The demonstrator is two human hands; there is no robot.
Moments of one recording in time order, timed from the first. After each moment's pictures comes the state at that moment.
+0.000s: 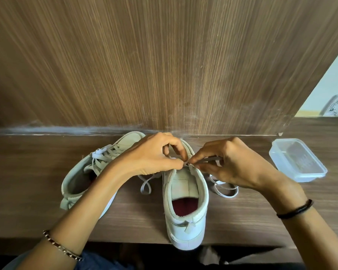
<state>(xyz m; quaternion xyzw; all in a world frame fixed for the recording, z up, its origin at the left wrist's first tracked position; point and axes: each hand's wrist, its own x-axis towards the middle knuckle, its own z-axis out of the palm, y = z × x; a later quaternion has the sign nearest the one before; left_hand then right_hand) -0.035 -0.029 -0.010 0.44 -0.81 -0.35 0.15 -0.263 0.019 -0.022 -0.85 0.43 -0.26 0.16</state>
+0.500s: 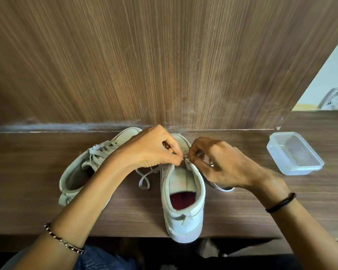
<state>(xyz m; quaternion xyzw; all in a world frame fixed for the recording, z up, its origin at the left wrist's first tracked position) -0.040 -0.030 -0.003 0.45 -0.80 -0.38 0.12 -0.248 0.027 -0.028 -0.81 0.54 -0.18 0.18</state>
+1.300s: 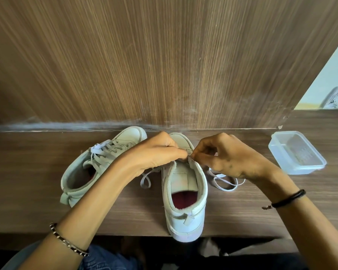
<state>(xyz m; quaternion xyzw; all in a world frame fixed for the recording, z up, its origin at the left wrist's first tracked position) -0.051 -0.019 -0.004 0.52 -0.72 -0.45 0.08 -0.250 0.022 -0.014 -0.72 0.57 -0.22 0.34</state>
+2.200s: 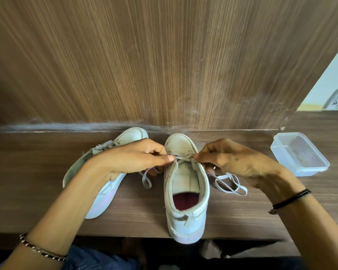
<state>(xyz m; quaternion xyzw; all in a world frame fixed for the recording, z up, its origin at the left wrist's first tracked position) -0.008 -0.019 -0.002 0.49 -0.72 -0.48 0.05 -0.247 0.025 -0.009 -0.57 0.58 -0.23 0.54</state>
